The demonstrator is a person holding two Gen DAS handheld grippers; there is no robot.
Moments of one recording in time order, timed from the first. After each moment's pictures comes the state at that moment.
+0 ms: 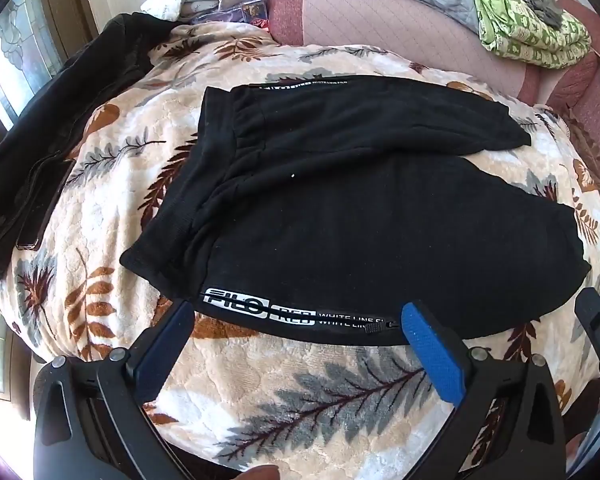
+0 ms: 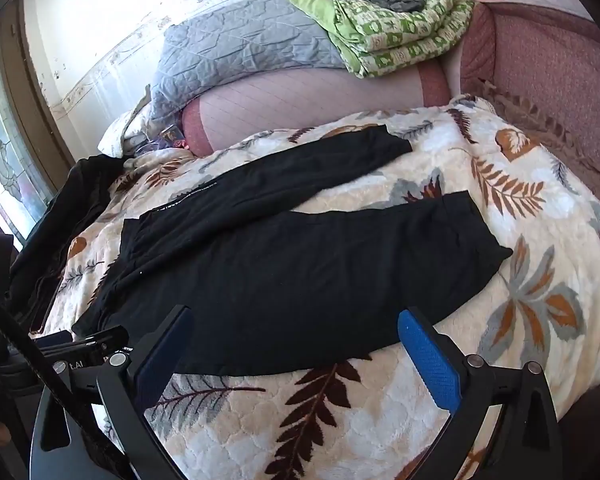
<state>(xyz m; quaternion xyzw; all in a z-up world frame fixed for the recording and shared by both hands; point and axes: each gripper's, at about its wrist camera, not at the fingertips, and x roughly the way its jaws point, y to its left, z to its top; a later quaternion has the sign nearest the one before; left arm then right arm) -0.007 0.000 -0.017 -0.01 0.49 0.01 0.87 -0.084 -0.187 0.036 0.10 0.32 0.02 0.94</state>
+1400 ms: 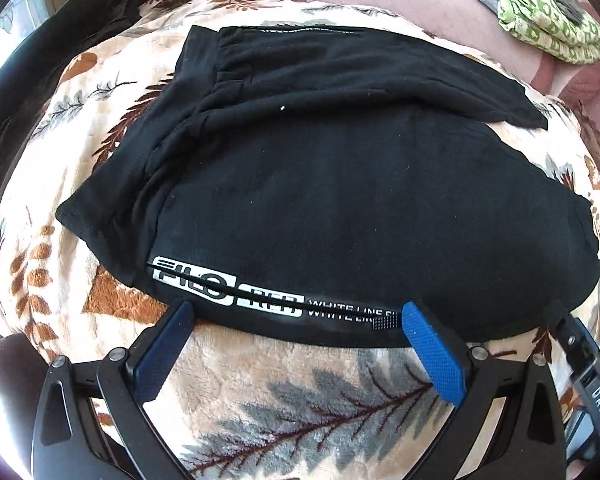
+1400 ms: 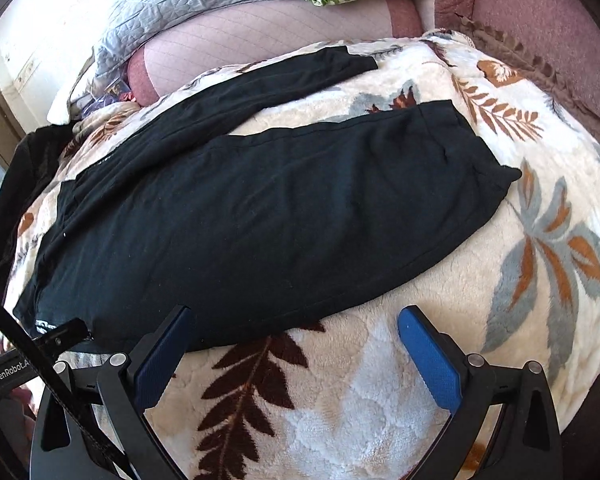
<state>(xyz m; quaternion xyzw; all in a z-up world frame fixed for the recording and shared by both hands) 0.006 0.010 -0.073 -0.05 0.53 0.00 0.84 -0.046 -0.217 -0.031 0.11 0.41 -0.03 0.90</state>
